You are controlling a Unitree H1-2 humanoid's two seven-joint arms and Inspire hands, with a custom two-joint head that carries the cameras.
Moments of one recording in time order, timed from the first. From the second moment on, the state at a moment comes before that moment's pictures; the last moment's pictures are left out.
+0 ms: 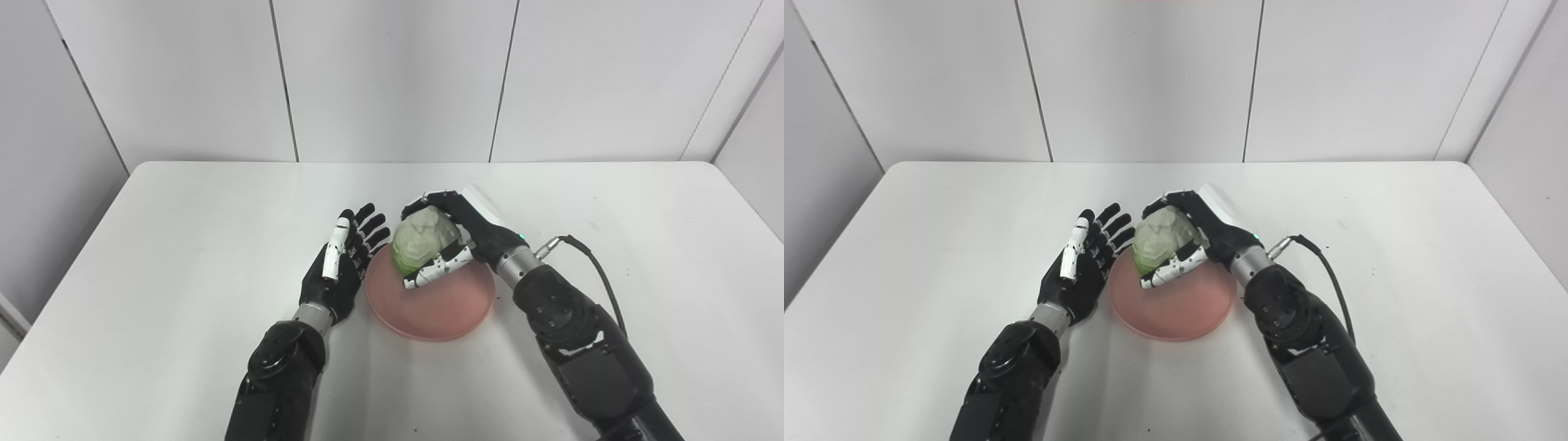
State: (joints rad) left arm -0.37 -0.08 0.04 0.25 -0.33 0.26 -0.15; right arm -0.57 -0.18 0.33 0.12 -0.39 0.17 0.21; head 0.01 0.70
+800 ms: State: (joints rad) left arm -0.36 -0.07 0.04 0.20 -0.33 0.31 -0.16; right arm -0.52 -0.18 0.36 0.16 -0.44 0.16 0.21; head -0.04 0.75
